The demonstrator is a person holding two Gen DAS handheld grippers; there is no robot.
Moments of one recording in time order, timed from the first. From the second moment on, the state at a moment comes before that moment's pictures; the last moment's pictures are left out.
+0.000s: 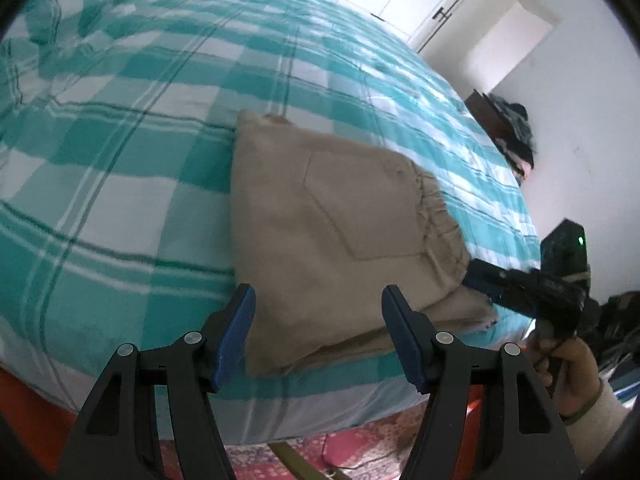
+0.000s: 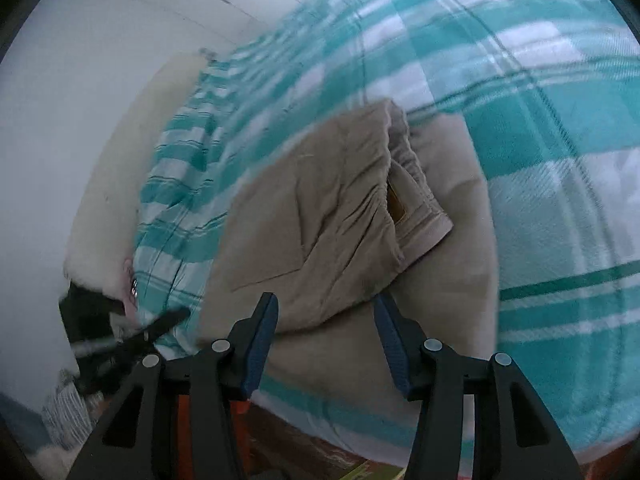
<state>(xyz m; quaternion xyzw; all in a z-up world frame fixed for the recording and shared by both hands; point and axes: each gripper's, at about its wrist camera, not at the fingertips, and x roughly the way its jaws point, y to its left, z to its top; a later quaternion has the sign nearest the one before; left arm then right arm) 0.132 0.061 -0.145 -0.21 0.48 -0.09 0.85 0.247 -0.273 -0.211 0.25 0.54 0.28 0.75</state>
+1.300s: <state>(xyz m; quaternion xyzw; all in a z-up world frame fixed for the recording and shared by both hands) 0.149 -0.019 -0.168 -0.03 0.49 -0.11 0.86 0.299 -0.309 -0.230 0.30 0.56 0.24 0.74</state>
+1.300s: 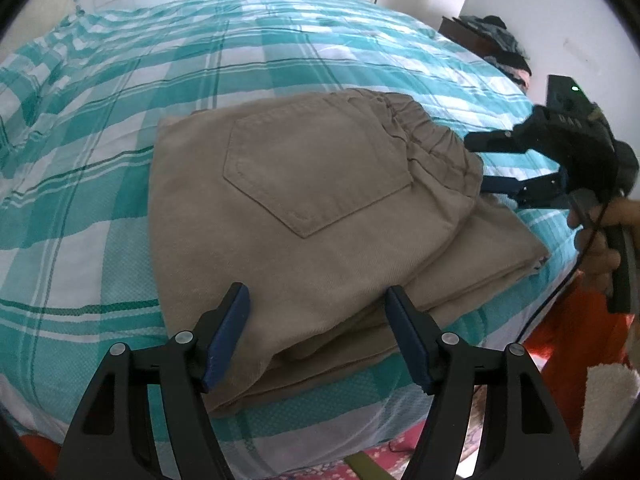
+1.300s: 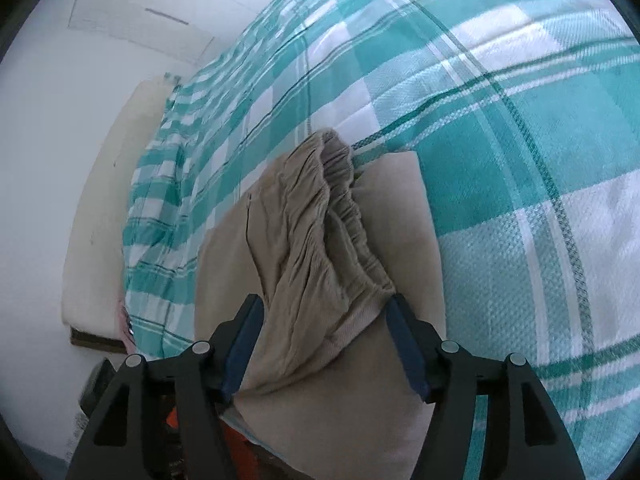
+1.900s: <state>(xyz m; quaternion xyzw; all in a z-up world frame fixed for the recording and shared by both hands) 0.151 -0.015 -0.171 -0.05 0.50 -0.12 0.86 0.348 -0.273 -0.242 0.18 0.62 0.33 0.69</state>
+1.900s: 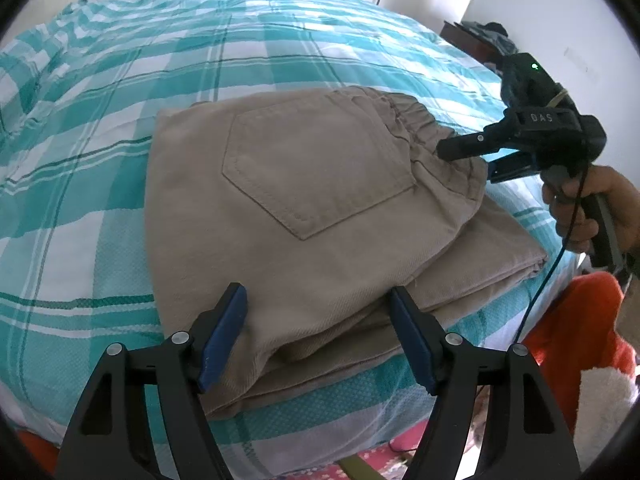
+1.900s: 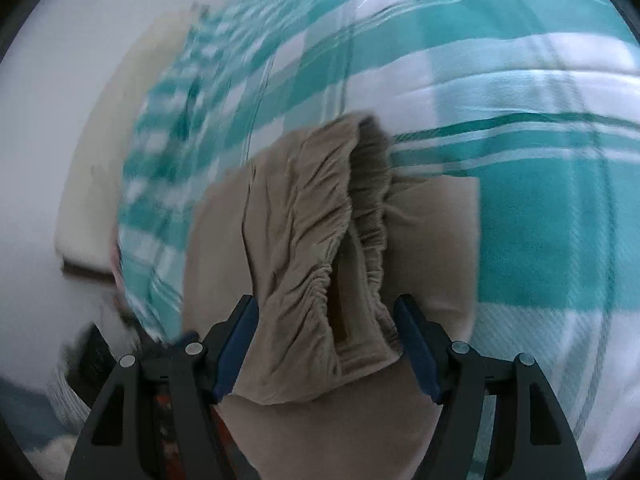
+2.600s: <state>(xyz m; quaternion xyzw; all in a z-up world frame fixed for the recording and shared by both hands) 0.158 0.015 -0.158 -0.15 0.49 -0.14 0.85 0.348 -0.246 -0.224 0.08 0.63 0.39 0.66</state>
